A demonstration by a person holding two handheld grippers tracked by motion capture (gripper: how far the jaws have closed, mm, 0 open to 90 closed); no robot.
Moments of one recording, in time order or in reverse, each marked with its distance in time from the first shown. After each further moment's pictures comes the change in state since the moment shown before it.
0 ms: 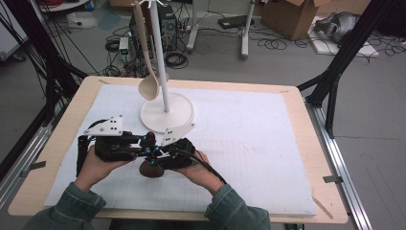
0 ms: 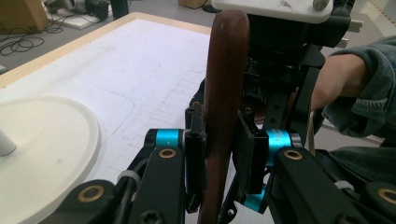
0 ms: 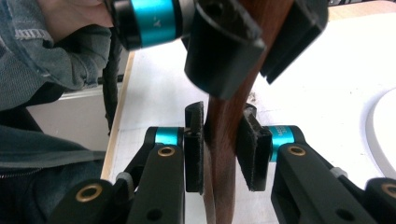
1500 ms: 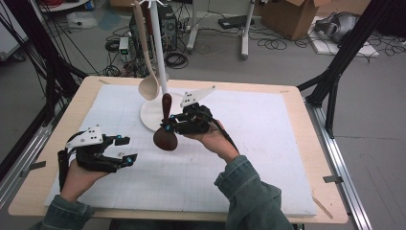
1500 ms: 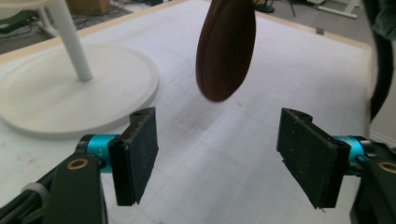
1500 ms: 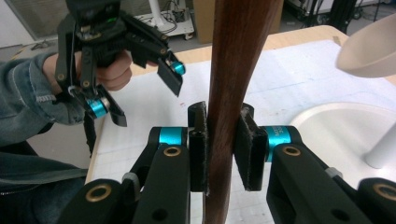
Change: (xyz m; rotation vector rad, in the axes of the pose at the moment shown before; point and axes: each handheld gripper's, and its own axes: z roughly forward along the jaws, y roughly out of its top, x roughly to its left) left arm 0.009 -0.057 -0.034 0.003 0.216 -0.097; right arm -0.061 0.046 -0.060 -0.029 -0.030 0.045
